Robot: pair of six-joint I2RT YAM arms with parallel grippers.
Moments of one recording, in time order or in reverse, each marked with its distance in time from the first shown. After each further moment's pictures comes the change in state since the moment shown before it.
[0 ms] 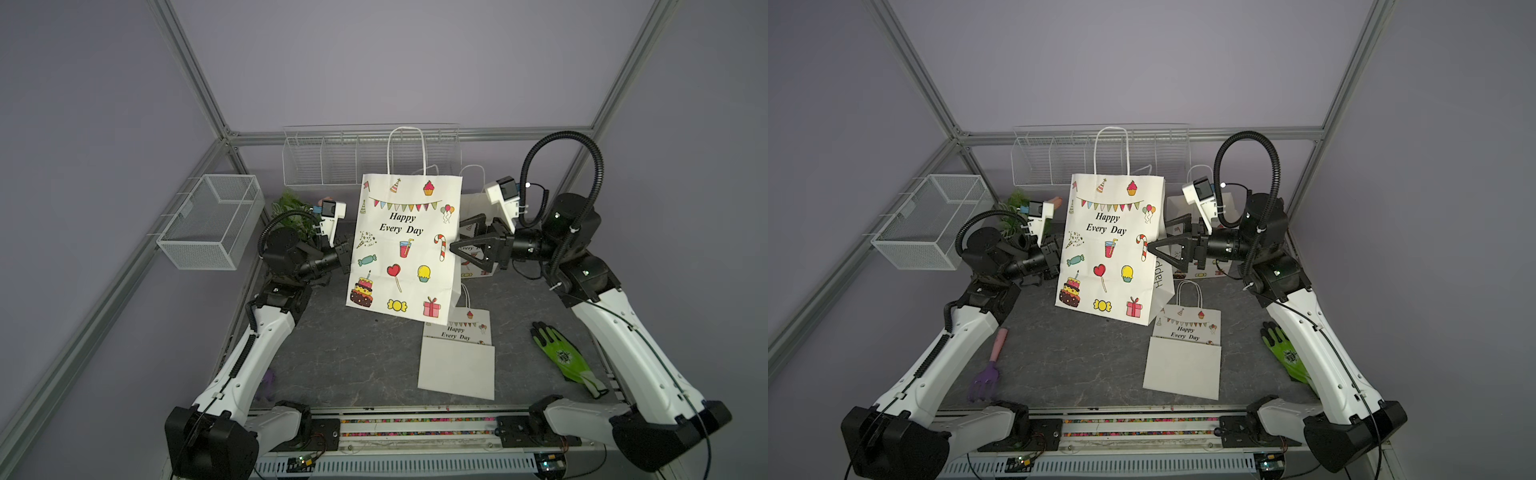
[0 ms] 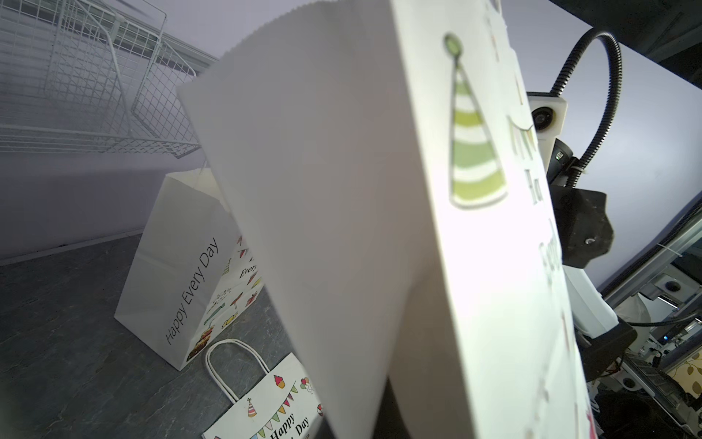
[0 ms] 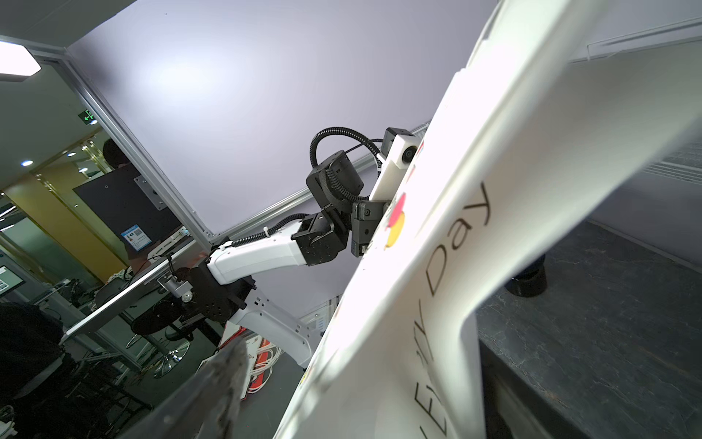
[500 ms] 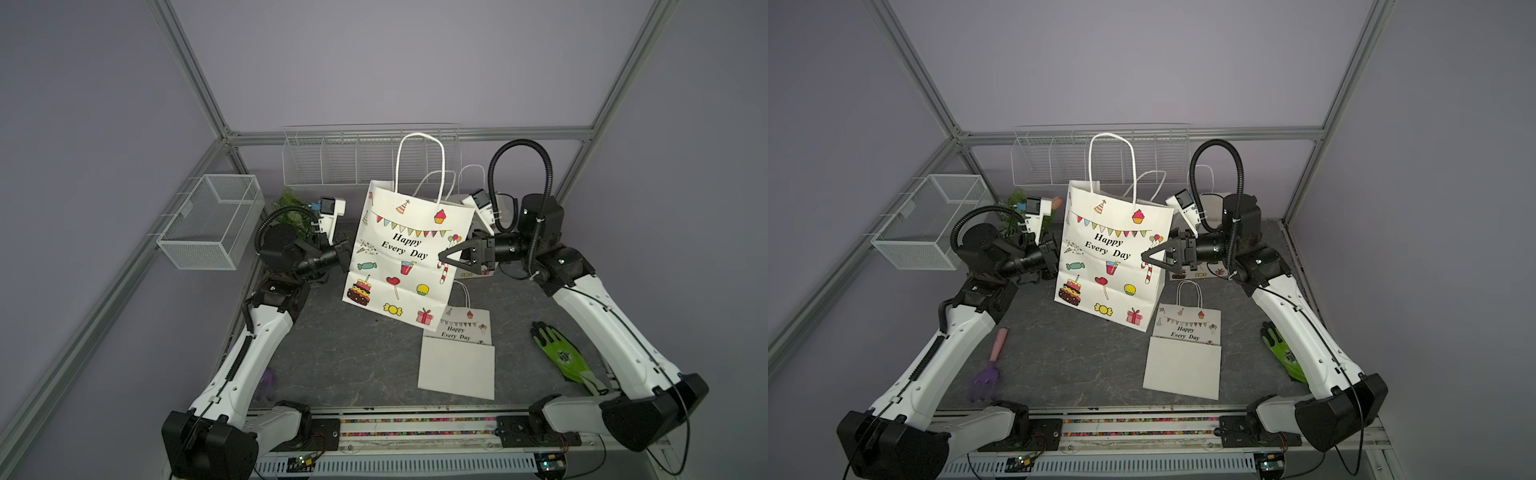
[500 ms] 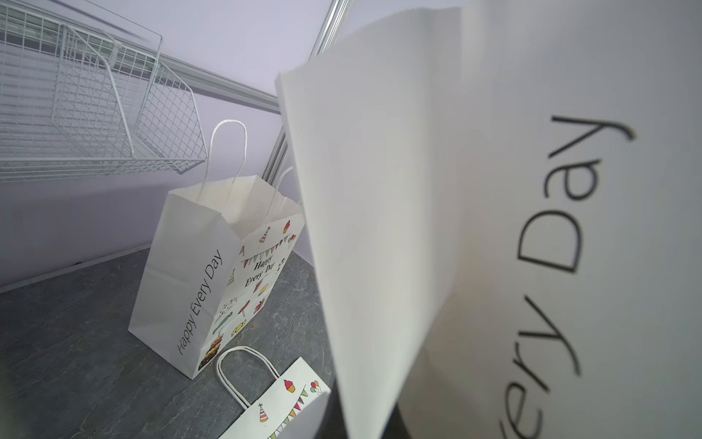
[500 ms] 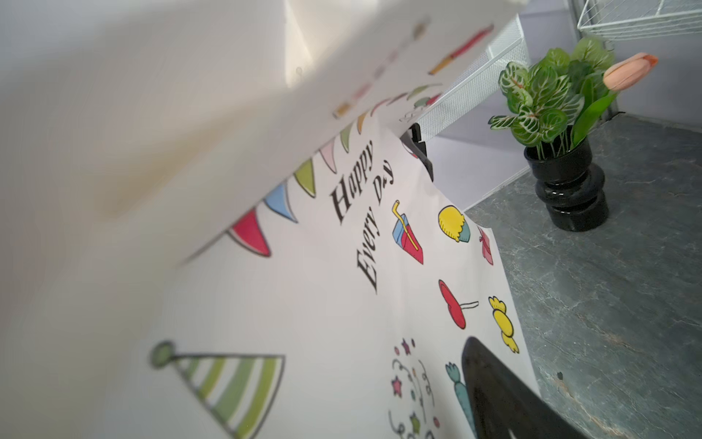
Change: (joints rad) left arm -0.001 -0.003 0.043 -0.057 -0.004 0.061; right arm 0.008 0.075 -0.010 -0.125 -0.100 -0.017
